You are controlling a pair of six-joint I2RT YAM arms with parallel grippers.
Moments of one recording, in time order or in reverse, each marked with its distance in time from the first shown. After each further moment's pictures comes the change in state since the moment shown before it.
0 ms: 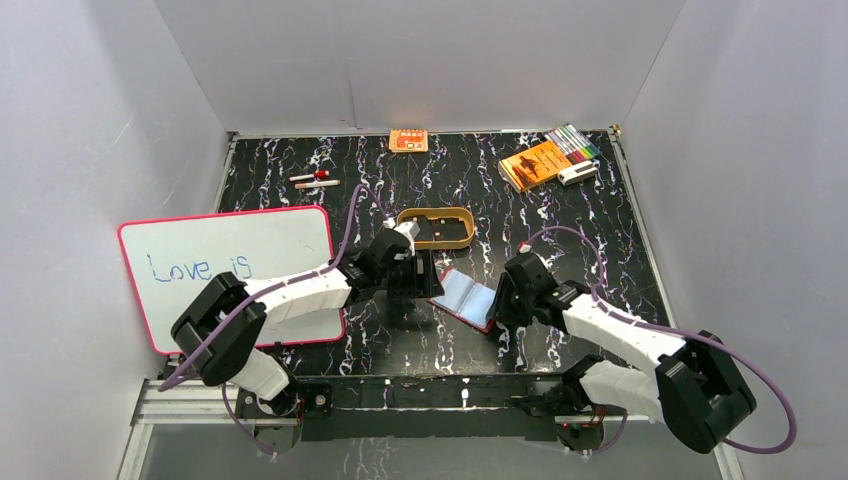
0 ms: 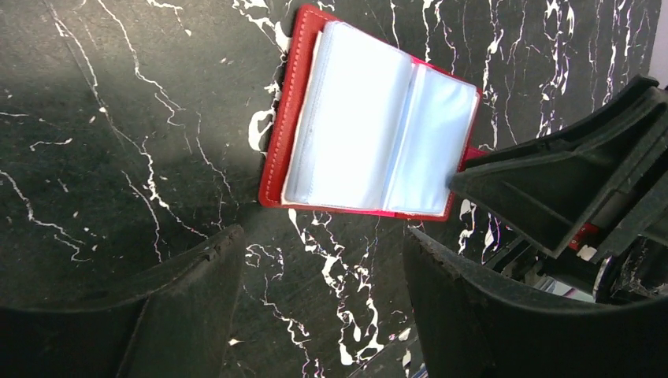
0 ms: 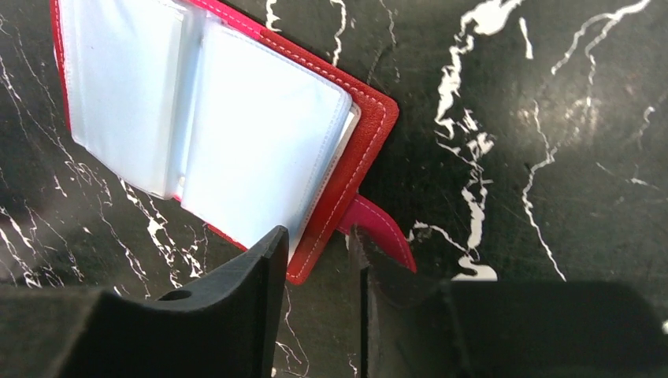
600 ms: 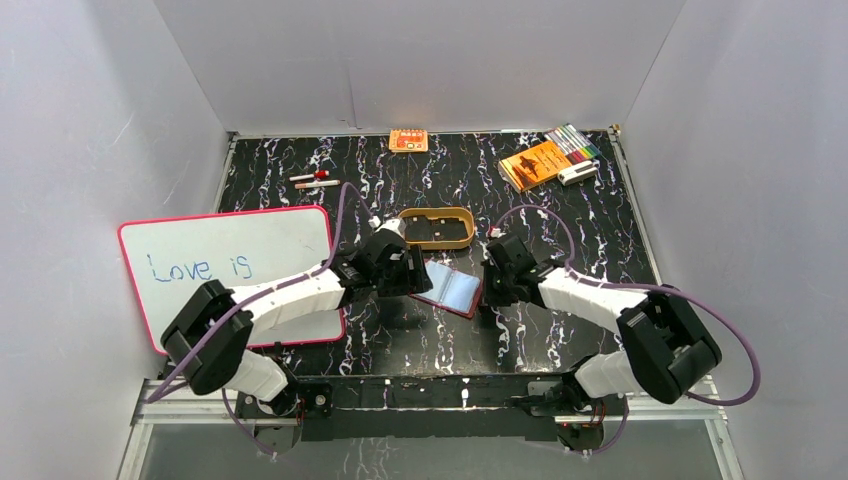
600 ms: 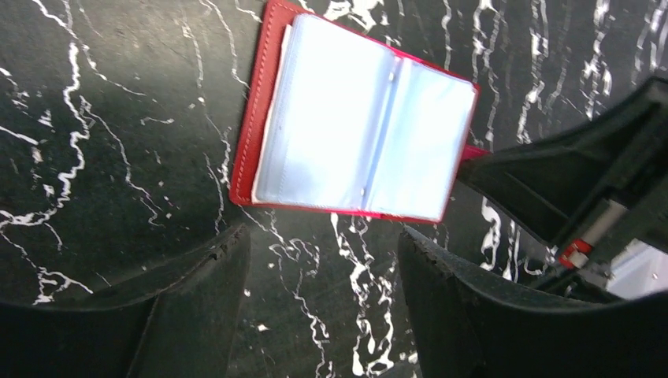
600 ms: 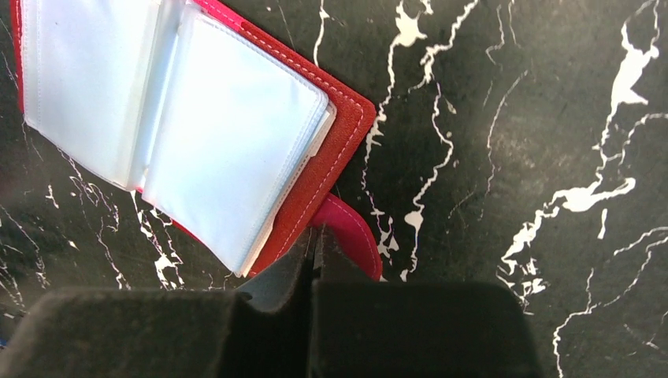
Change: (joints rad) left arm 0.003 -0.088 -0.013 -0.094 -0.154 -0.056; right arm -0.006 0.271 0.147 0.128 -0.046 -0.234
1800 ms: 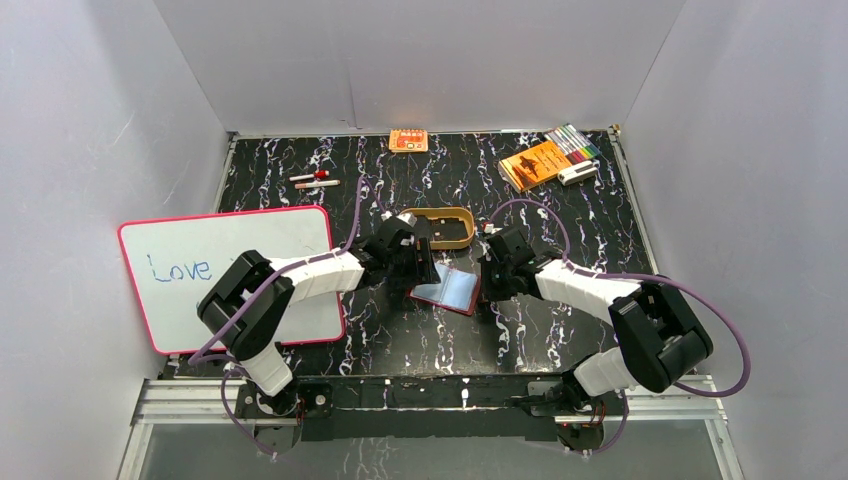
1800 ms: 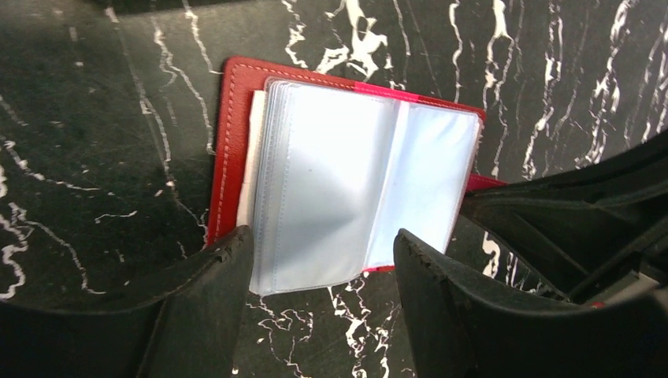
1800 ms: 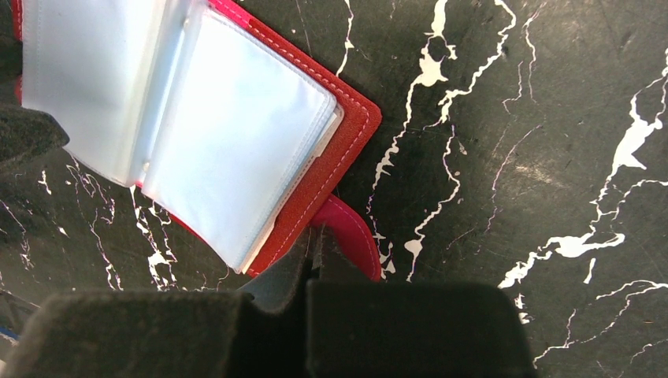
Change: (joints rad) left arm 0.064 0.246 0.113 0.061 0.117 0.015; right arm -0.037 0.066 0.057 -0.004 -0.068 -0.142
